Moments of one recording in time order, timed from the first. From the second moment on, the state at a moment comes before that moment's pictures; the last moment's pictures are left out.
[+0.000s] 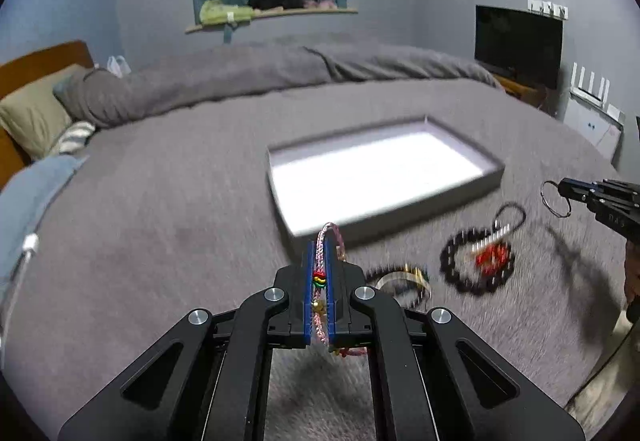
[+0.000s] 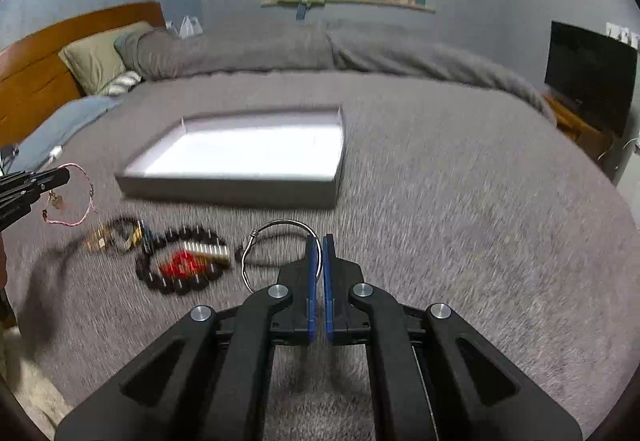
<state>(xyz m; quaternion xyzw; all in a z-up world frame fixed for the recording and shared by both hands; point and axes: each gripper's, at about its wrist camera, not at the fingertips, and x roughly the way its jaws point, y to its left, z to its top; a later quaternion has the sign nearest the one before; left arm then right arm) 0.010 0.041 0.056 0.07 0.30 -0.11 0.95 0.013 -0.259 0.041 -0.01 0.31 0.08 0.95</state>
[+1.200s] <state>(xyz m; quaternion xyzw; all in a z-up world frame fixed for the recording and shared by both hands) 0.228 0.013 -0.007 0.06 0.39 -0.09 0.91 0.222 -0.210 0.000 -0.03 0.38 0.07 0.92</state>
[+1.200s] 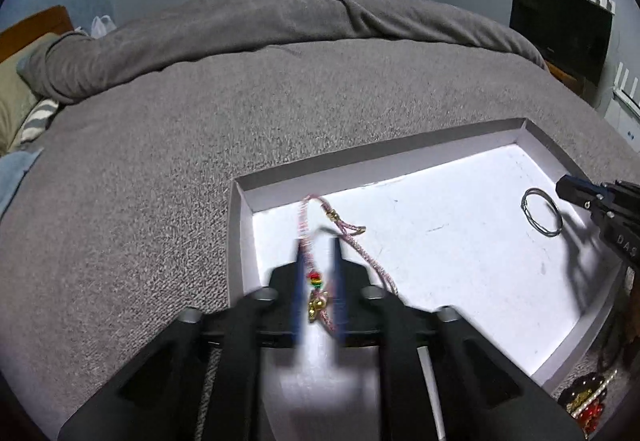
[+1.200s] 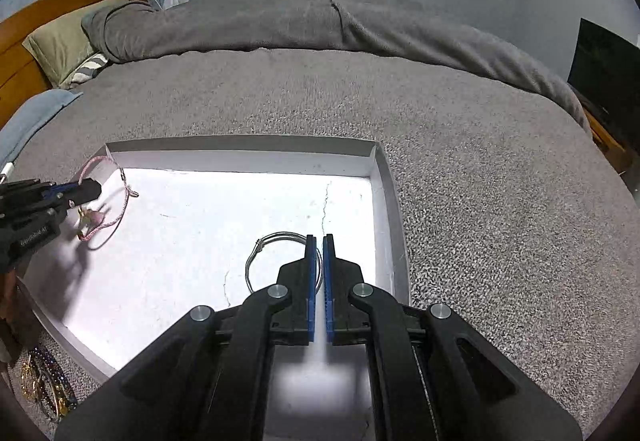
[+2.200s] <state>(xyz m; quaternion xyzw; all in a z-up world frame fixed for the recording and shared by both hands) 0.101 0.009 0.057 0.04 0.28 -0.08 0.96 0.104 -0.236 0.065 0.02 0.27 0.07 0.96</state>
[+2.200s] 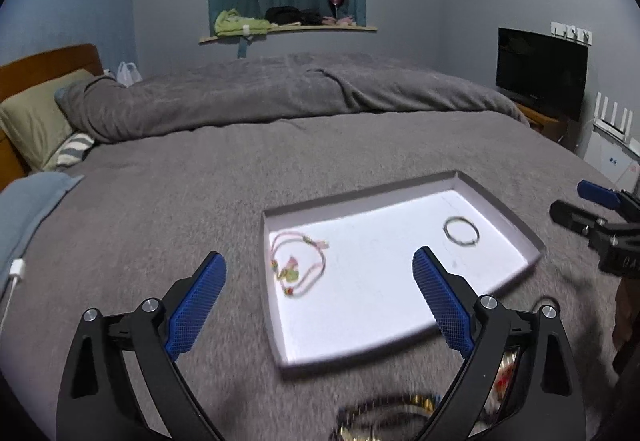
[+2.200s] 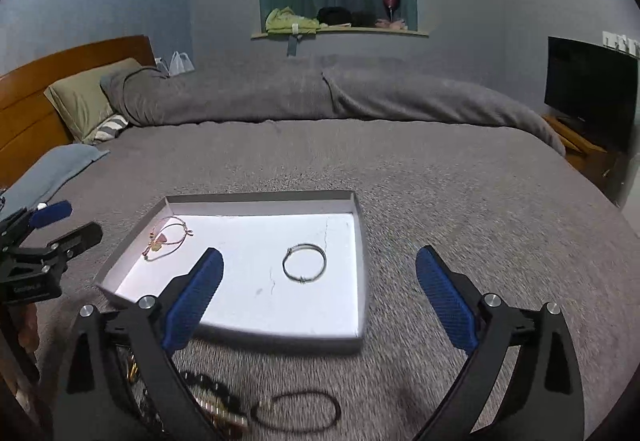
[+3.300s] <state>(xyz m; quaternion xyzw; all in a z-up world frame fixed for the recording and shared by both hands) 0.003 0.028 -0.017 0.05 0.35 -0.11 0.93 0.014 -0.253 0.003 0.00 0.34 0.09 0.94</state>
